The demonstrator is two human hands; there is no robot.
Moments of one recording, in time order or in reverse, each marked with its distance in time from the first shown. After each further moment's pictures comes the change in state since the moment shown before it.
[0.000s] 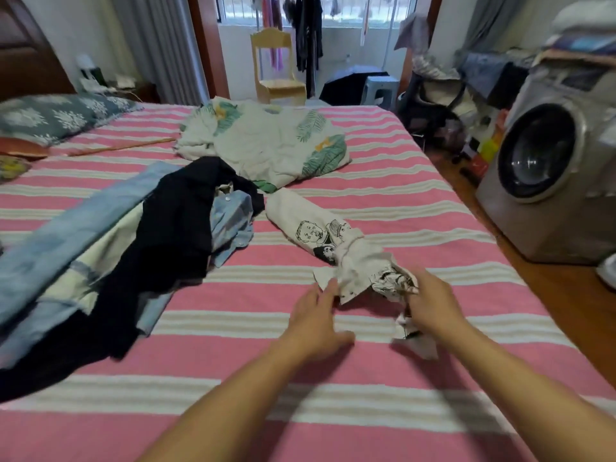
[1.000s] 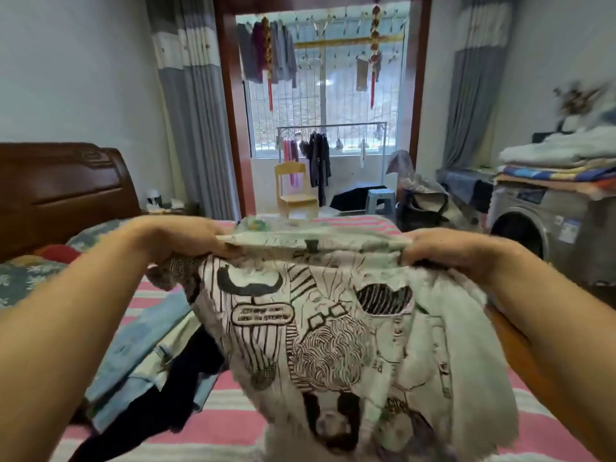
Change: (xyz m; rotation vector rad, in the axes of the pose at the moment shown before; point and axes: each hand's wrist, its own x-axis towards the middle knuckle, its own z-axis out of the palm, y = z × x) left_hand -0.216 0.094 -0.394 0.037 0.098 -0.022; right_hand -0.074 -0.180 -0.249 0.305 -0.394 -0.283
